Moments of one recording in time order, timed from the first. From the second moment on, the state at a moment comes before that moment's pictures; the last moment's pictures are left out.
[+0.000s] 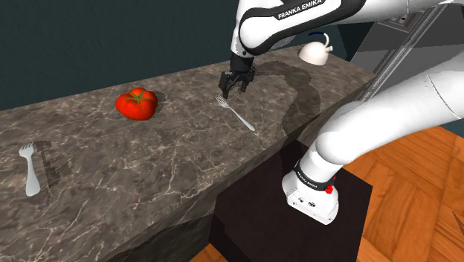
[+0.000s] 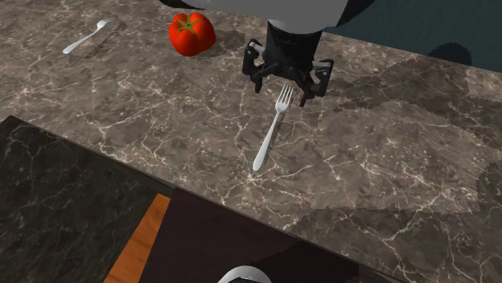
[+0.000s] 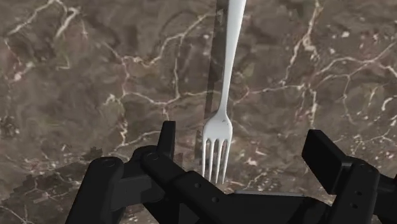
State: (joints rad) arm -0.07 -0.48 0.08 -2.64 0.06 2.19 0.13
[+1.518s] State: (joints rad) arm -0.09 -0.26 0.08 -2.66 0.04 2.48 0.16
